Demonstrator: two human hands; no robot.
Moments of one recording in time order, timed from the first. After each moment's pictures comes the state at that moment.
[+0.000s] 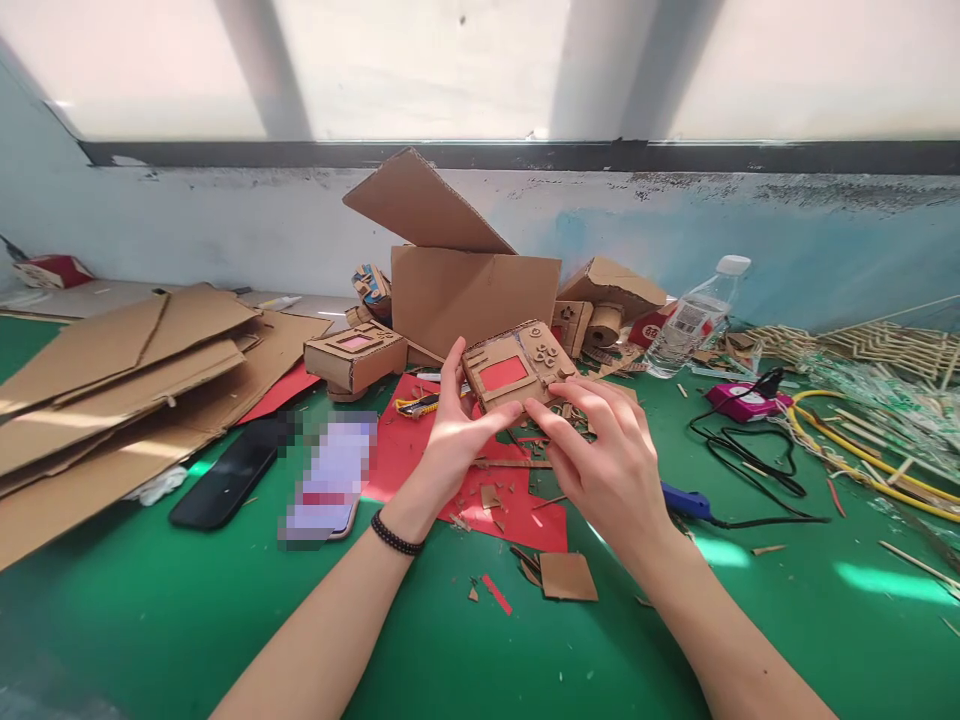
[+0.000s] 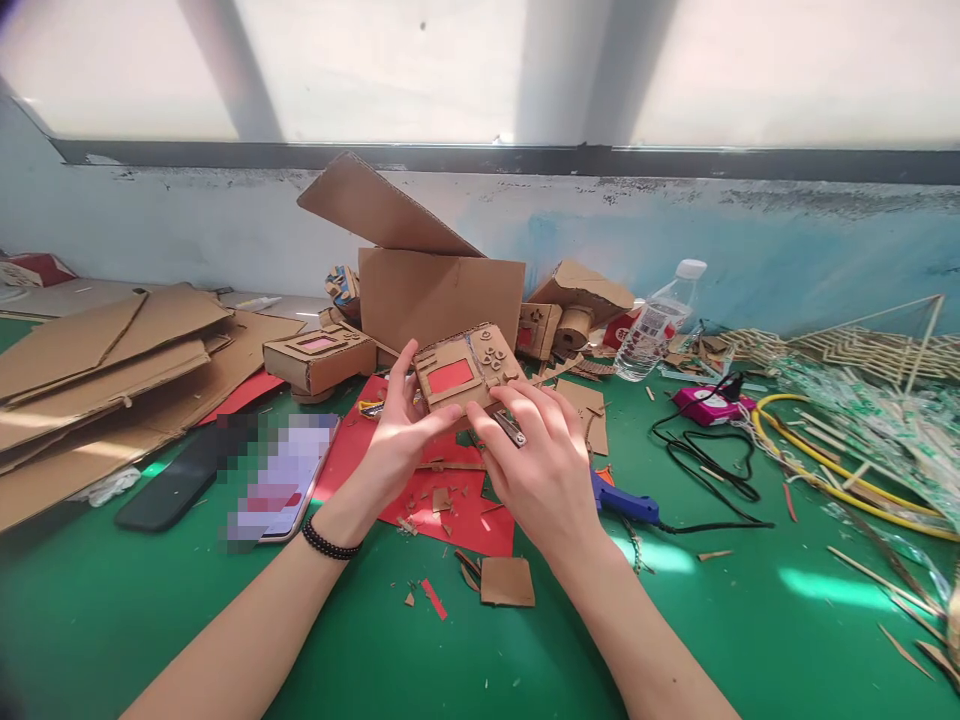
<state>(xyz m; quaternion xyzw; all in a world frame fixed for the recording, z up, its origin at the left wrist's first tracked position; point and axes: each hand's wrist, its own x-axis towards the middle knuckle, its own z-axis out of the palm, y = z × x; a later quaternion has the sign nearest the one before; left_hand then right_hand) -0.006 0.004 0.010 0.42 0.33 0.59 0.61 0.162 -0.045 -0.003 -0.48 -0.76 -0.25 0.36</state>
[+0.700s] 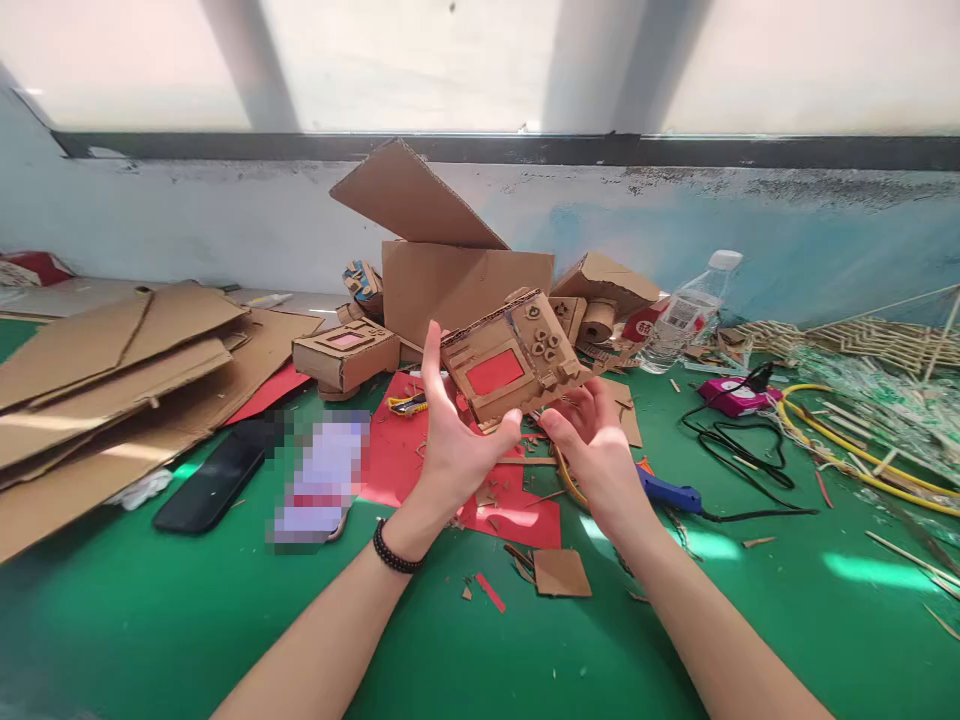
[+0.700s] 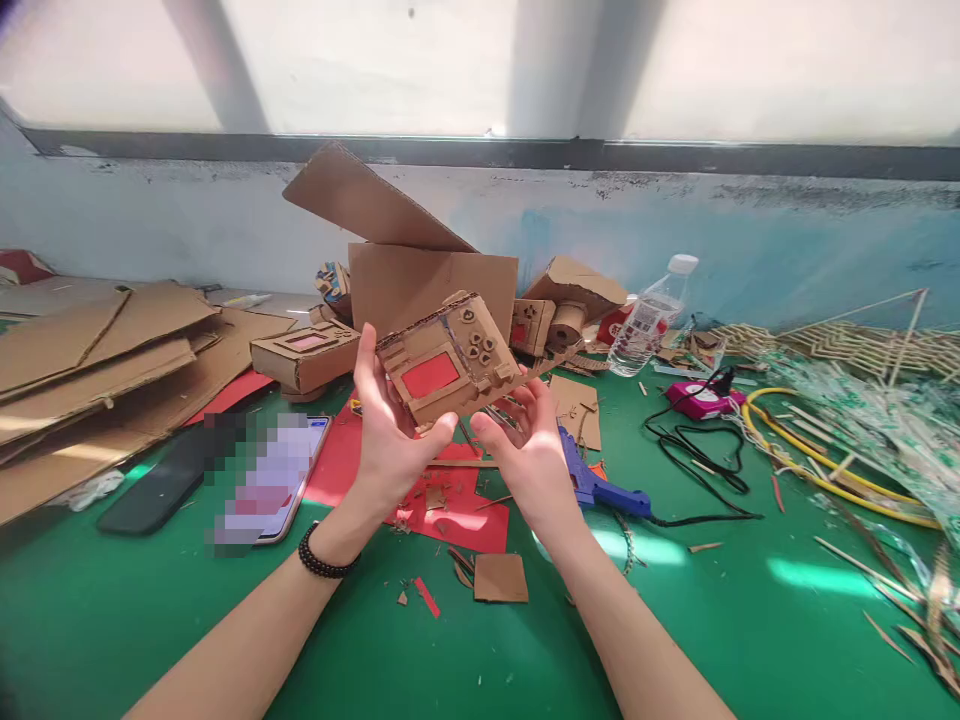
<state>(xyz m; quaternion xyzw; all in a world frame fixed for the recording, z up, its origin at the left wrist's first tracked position) -0.004 -0.005 0.009 0.59 0.30 0.62 0.41 0.153 -0.029 -0.024 -0.48 -0.47 0.38 0.64</state>
